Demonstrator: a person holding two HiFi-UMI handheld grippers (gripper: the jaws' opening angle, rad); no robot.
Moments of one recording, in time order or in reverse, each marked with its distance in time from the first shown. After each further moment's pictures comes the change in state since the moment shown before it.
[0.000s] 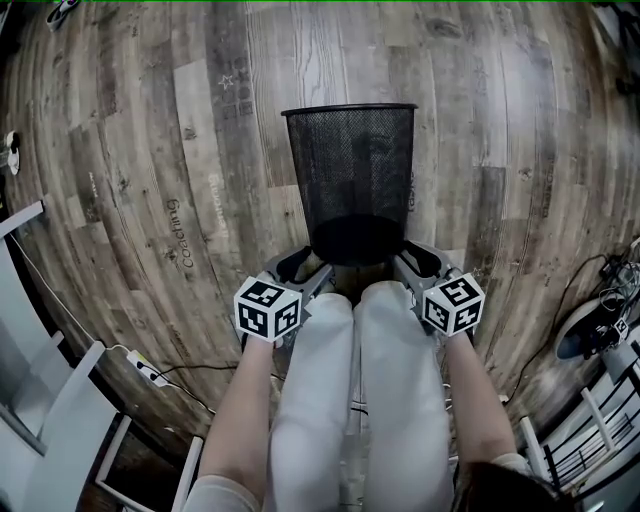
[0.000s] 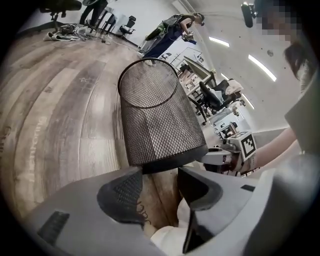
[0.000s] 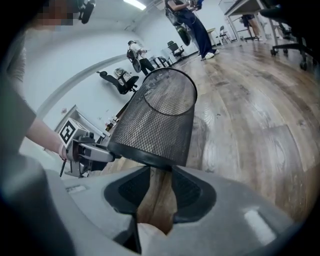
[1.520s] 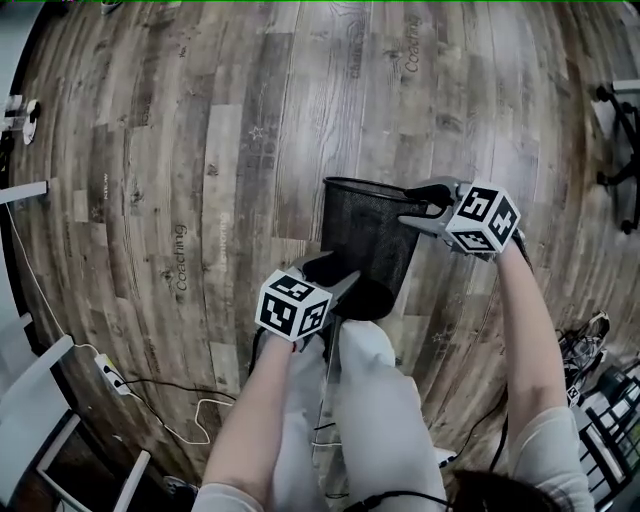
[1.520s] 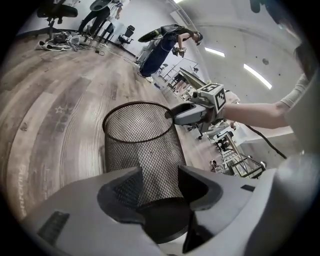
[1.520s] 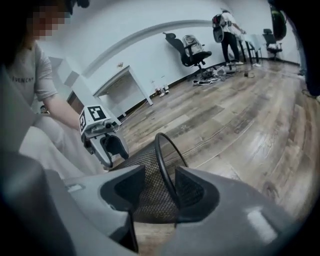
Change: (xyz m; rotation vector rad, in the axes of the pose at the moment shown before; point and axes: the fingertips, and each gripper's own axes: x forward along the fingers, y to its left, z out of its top) left arm 0.012 -0.050 0.150 0.012 -0.102 -0.046; right arm 0.031 0.001 0.266 -0.744 0.379 0.383
